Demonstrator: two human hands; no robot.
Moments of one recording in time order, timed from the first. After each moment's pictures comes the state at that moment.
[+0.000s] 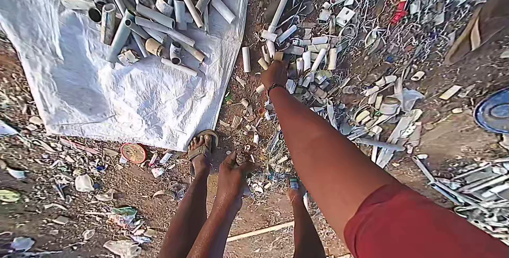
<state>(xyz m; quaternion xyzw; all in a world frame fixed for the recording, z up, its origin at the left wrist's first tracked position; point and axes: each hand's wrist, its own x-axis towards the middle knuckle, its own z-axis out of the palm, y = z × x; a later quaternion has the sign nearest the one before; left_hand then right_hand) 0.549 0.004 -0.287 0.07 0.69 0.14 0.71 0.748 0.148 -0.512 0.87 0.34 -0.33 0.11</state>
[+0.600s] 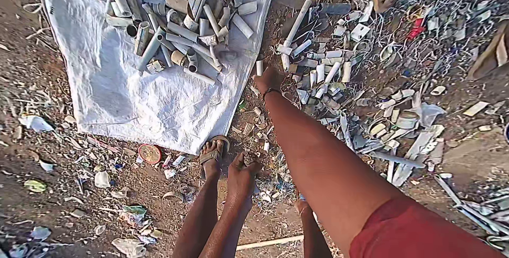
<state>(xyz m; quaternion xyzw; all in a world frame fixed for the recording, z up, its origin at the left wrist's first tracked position) 0.543 0.020 -0.283 0.06 0.71 0.18 0.68 0.692 0.179 -0.520 0.84 0.37 -0.38 0.08</state>
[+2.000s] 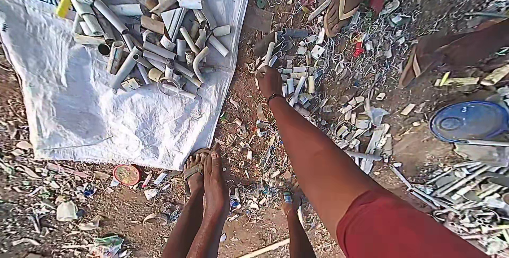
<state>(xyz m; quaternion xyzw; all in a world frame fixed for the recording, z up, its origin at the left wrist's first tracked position) 0.530 0.038 -0.298 0.18 0.72 0.20 0.64 0.777 0.197 -0.502 0.85 0.44 -0.30 0.02</state>
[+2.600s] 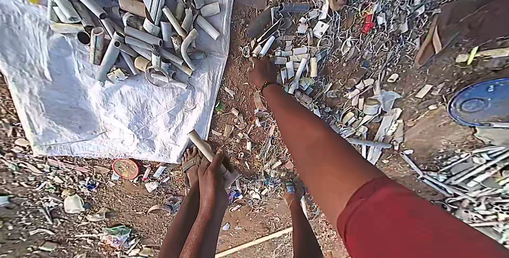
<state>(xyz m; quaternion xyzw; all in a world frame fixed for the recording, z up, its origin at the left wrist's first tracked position) 0.552 0.023 -0.303 0.00 0.74 0.25 0.63 0.776 0.179 -0.518 0.79 0.52 -0.29 0.14</state>
